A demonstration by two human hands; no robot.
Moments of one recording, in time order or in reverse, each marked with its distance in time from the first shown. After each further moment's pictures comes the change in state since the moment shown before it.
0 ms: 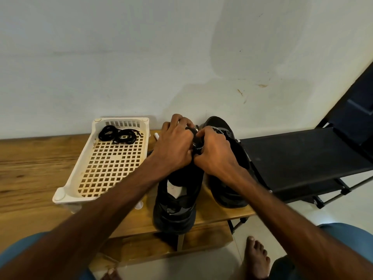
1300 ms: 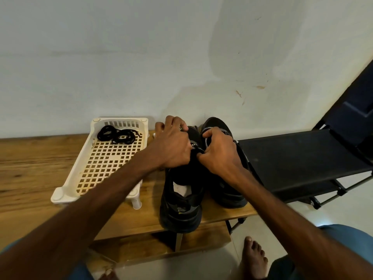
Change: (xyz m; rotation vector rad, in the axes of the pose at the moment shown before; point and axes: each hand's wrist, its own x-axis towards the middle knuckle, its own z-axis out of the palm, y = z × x) left_hand 0.003 -0.012 -0.001 0.015 -0.092 0.004; right_hand 0.007 0.022 0.004 0.063 0.096 0.037
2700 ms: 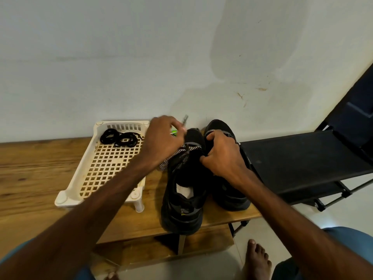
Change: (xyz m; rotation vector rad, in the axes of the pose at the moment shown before) left_hand 0.001 -0.011 -0.007 -0.590 0.373 -0.290; right_hand -0.005 -0.009 -0.011 -0.045 -0.077 0.064
